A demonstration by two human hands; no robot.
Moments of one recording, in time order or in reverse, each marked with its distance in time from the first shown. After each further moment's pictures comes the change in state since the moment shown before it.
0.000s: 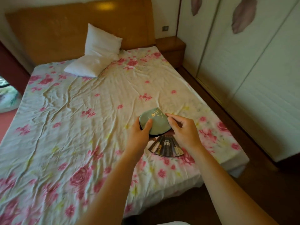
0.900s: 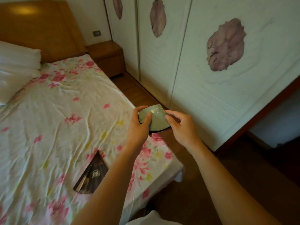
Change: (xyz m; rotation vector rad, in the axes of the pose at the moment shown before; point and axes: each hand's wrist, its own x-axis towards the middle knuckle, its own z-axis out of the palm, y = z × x) left_hand 0.073 -0.009 0.439 0.113 -0.301 0.083; right_hand 0.088 0.093 -0.403 -0.225 0.268 0.087
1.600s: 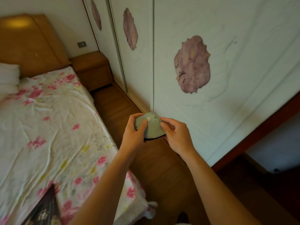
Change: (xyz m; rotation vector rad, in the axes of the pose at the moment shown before) left_hand 0.153 0.023 0.281 0.168 0.022 0.016; right_hand 0.195 0.140 -0.216 0.111 -0.051 0.071
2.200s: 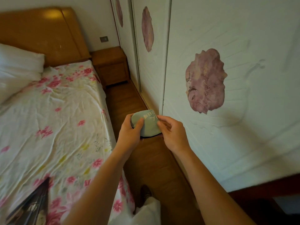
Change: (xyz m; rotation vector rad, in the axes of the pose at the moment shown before) left_hand 0.108 0.009 0.052 0.032 0.215 -0.092; right_hand 0.135 0.015 -0.034 0.007 -0.191 -0.080
